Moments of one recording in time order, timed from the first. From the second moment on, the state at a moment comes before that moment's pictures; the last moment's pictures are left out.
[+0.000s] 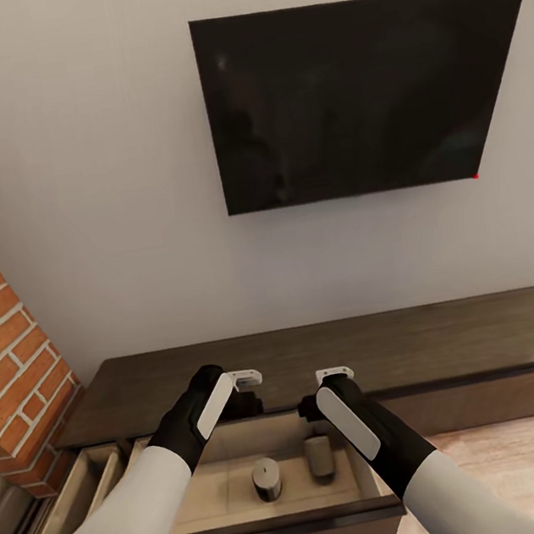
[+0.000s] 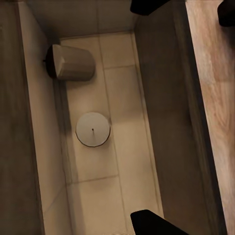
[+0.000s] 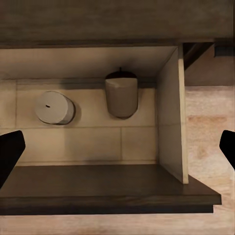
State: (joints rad) left arm -0.84 -0.10 -0.33 -0.74 0.52 1.01 0.33; right arm -0.67 0.12 0.51 -1.00 -0.80 0.83 -0.74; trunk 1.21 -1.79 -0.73
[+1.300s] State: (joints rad) left arm -0.84 -0.10 -0.33 -0.74 0.52 1.01 0.33; right arm -0.67 0.12 0.51 -1.00 -0.80 0.83 -0.74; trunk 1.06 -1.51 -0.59
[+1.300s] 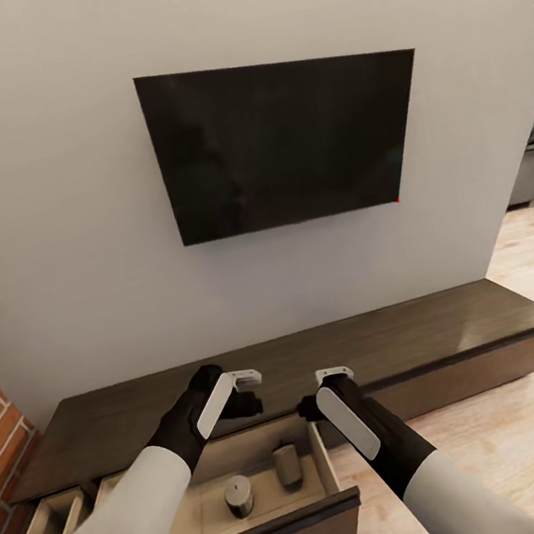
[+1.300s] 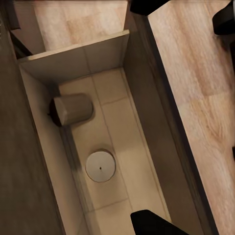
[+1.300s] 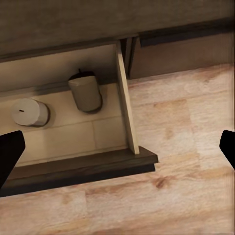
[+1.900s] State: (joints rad) left arm -0.84 -0.10 -0.33 -0.74 0.52 1.01 0.33; right arm -0.67 0.12 0.52 -1.00 -0.80 0.83 -0.74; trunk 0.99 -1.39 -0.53
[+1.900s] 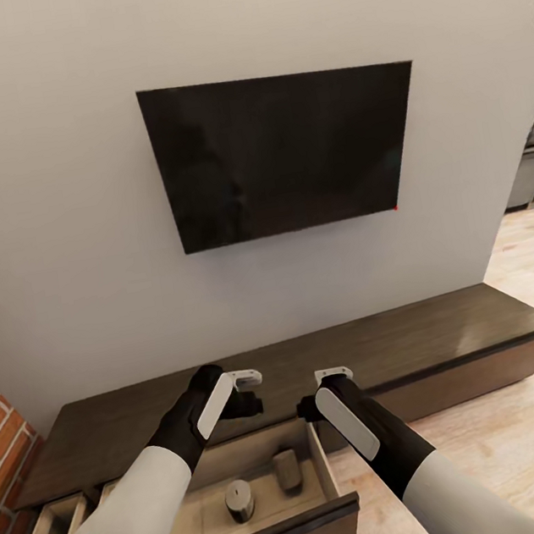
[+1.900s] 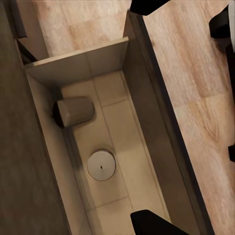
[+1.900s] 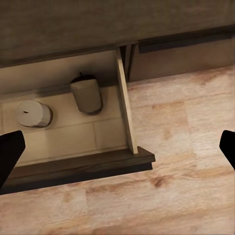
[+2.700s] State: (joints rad) left arm -0.84 -0.10 -0.33 -0.74 0.52 1.01 0.33; right arm -0.67 0.12 0.51 -1.00 -0.80 0.84 -0.74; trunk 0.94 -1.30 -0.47
